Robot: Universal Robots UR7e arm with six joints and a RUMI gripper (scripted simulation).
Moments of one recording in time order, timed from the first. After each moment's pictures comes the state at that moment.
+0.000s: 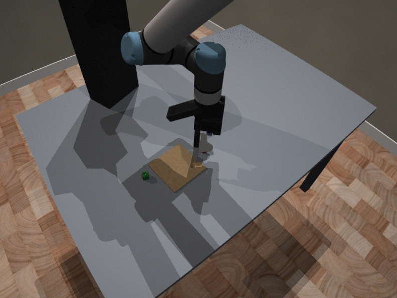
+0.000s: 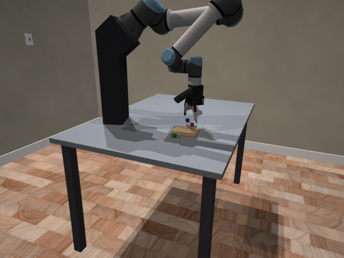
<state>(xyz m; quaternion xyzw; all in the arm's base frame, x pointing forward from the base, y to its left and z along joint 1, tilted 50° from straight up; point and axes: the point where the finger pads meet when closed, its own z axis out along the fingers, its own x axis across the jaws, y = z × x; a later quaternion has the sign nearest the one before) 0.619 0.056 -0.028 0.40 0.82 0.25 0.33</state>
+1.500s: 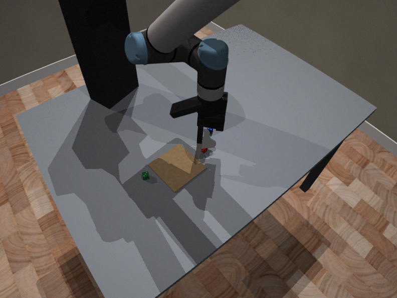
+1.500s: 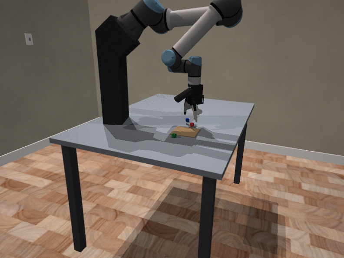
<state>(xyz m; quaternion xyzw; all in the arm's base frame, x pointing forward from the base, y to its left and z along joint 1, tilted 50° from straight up) 0.615 0.074 -0.028 0.40 0.82 0.26 0.33</state>
